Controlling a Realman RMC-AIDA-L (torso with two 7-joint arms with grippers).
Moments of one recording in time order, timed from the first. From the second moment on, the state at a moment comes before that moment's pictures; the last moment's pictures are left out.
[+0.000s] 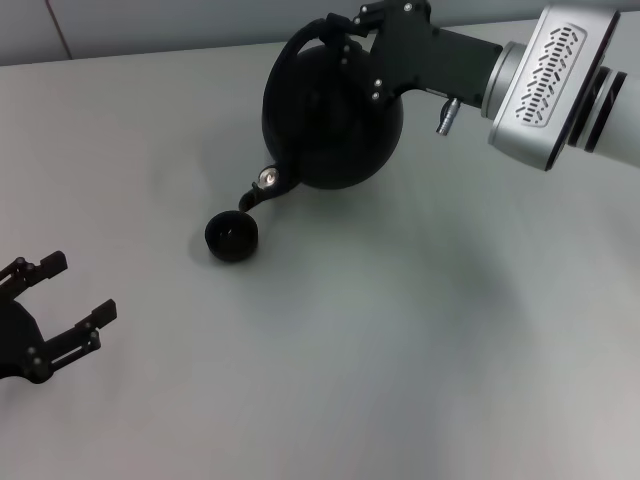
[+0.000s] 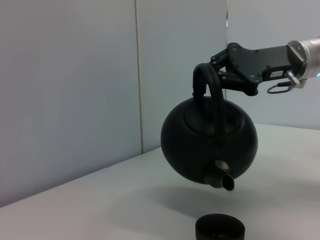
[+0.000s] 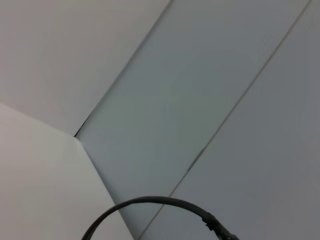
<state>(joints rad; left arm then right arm) -0.26 -2.06 0.48 0.44 1.89 1.57 -0.74 0.81 2.08 -0.35 -0.26 -1.87 -1.23 0.24</state>
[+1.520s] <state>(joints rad) -0.26 -2.06 0.47 0.44 1.89 1.57 -0.74 0.84 2.08 -0.42 -0.28 -1.87 -1.22 0.11</state>
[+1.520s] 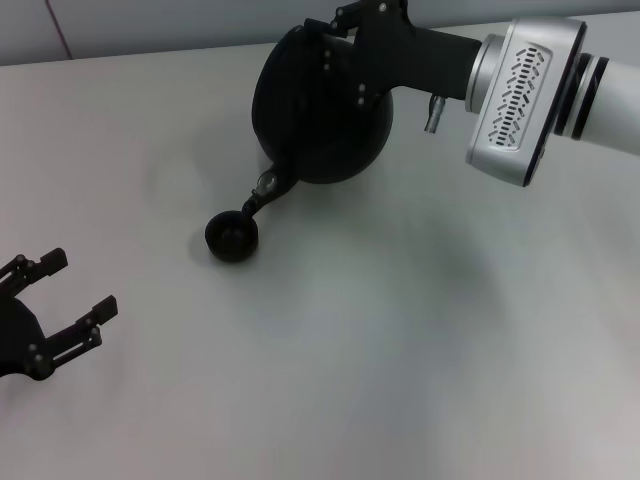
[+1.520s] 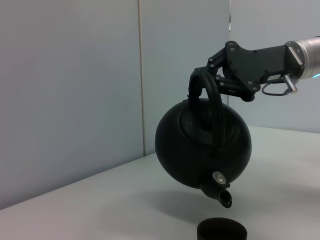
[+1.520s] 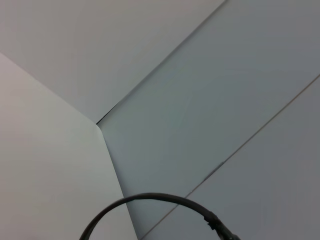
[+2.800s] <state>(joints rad) -0.28 -2.06 0.46 0.44 1.87 1.57 -0.75 0.71 2.08 -0.42 -0.31 -1.71 -1.22 0.78</state>
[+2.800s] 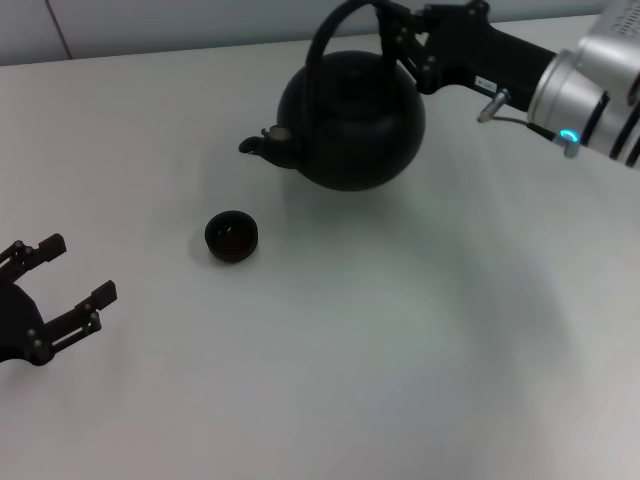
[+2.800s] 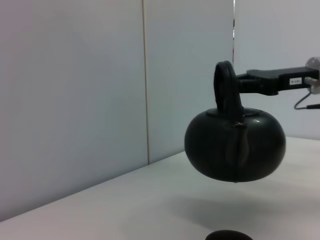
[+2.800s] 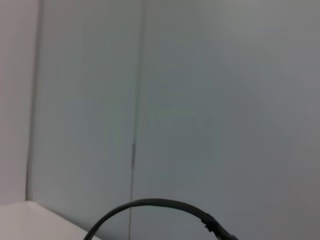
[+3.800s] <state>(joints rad) -0.29 -2.06 0.46 0.44 1.87 1.57 -0.75 0.53 2.08 -0.41 -0.19 -1.50 -1.26 0.61</state>
